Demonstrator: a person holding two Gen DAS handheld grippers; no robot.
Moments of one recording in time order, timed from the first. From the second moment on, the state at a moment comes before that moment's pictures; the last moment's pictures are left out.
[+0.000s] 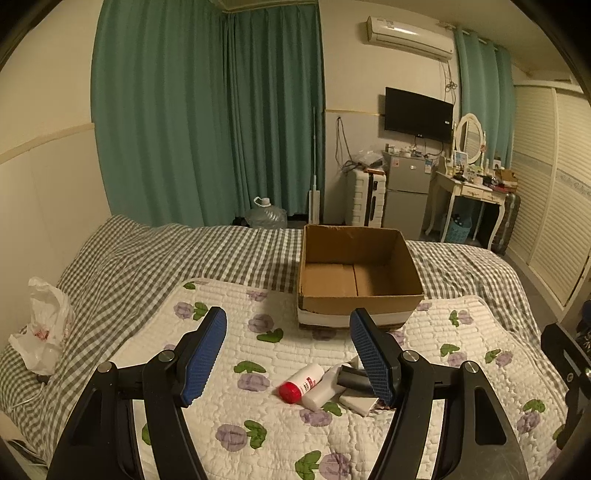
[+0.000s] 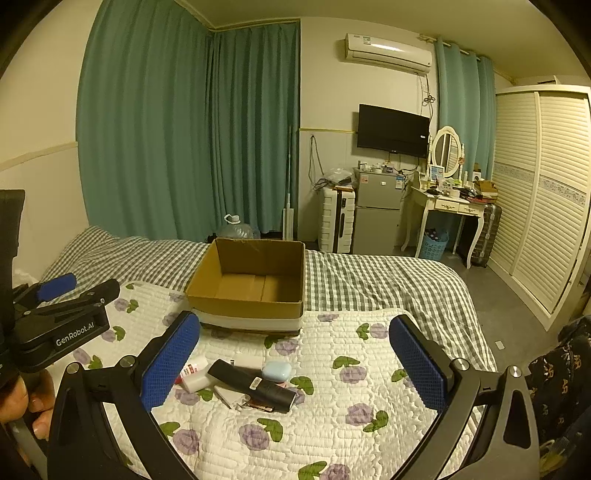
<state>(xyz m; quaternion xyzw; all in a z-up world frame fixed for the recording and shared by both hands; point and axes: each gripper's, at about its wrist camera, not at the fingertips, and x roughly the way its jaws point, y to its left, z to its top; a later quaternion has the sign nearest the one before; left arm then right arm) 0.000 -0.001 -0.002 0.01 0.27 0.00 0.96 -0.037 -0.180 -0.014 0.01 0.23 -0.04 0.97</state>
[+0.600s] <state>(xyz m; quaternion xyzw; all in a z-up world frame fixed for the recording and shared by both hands) -0.001 0.009 -0.002 0.01 0.27 0.00 0.96 -0.032 -0.171 -0.011 0.00 0.23 -0.03 0.97</state>
